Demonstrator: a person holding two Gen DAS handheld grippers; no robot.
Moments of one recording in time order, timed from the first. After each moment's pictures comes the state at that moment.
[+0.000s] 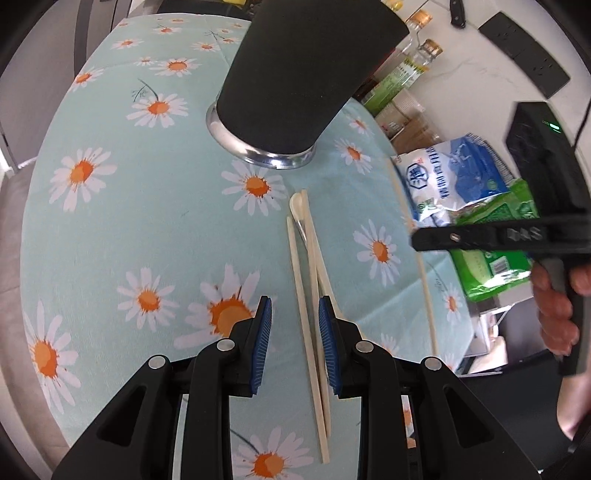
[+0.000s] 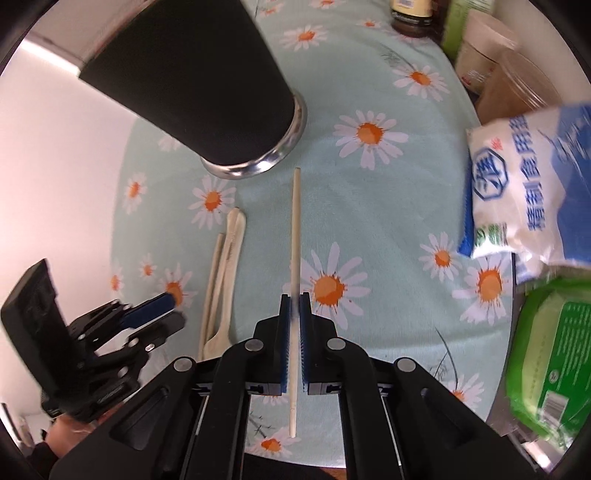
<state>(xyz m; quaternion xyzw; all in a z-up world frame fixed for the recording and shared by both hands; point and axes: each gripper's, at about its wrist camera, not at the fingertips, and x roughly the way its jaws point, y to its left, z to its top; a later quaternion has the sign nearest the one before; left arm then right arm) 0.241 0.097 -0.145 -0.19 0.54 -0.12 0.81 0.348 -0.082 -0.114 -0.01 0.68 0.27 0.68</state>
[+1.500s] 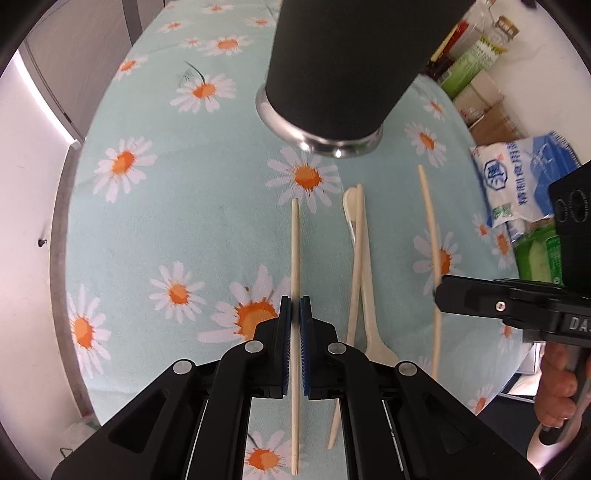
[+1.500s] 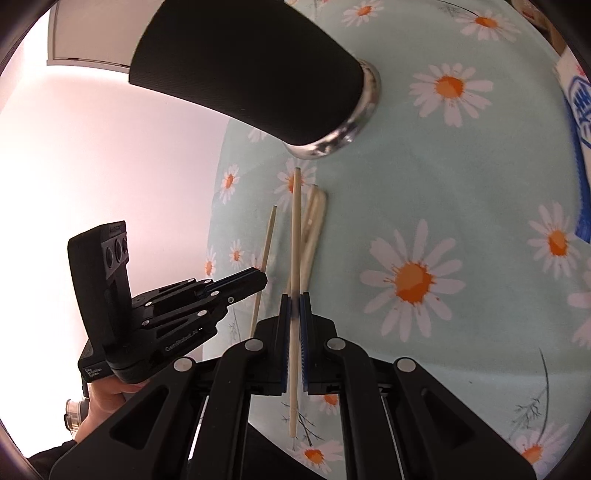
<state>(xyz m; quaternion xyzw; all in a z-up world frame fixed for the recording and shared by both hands) 0.262 0.095 -0.142 -0.14 0.60 0.03 0.78 0.340 -0.091 -0.152 0.15 0.65 0.44 0.60</state>
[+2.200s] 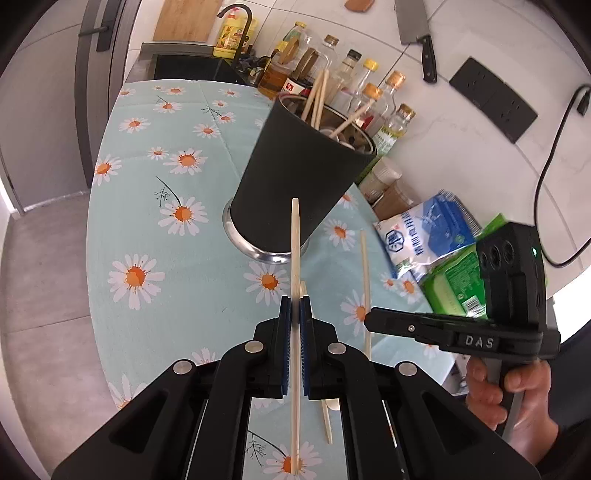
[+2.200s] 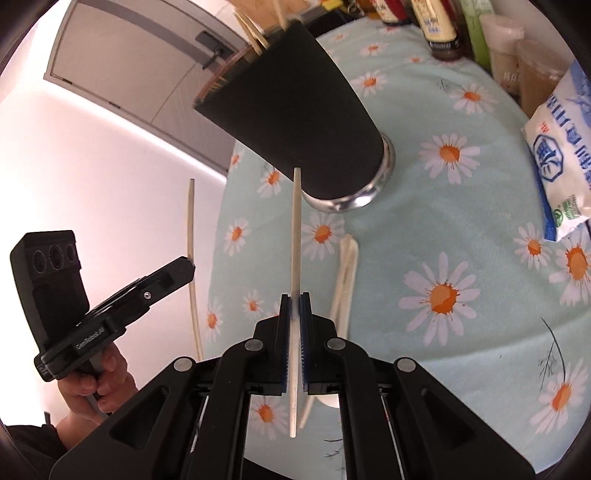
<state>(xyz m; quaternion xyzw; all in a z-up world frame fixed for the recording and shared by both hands) 0.243 0.145 -0.060 -0.19 0.46 -0.13 0.86 0.298 -0.058 -0.098 0.16 0.57 0.35 0.73</state>
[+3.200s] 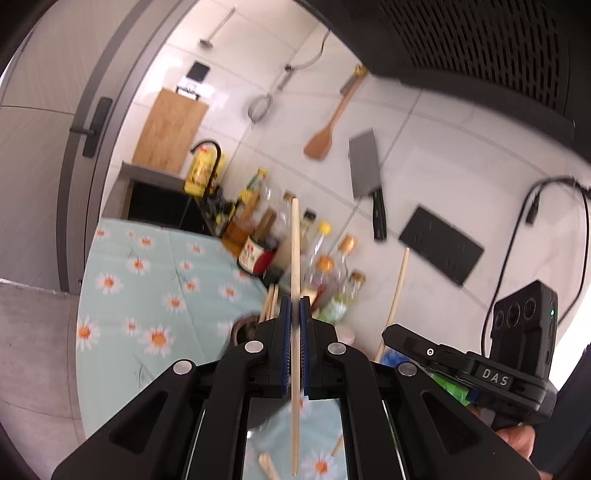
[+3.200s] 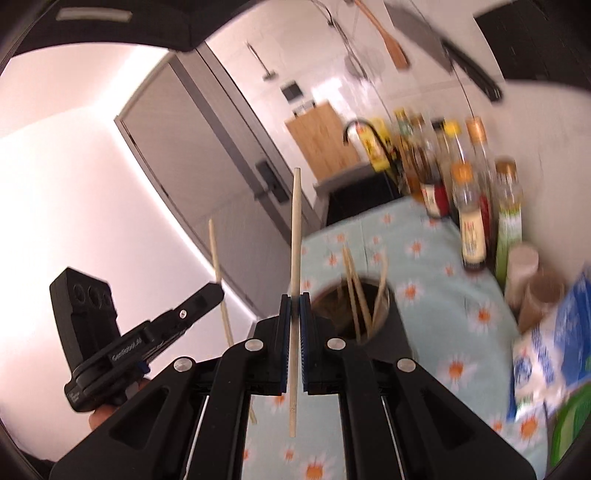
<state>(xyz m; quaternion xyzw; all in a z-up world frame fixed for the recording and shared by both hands) 0.284 0.172 0.050 -0.22 0.19 -0.14 0.94 0.342 -0.068 0.050 0.18 0.29 0.37 0.86</state>
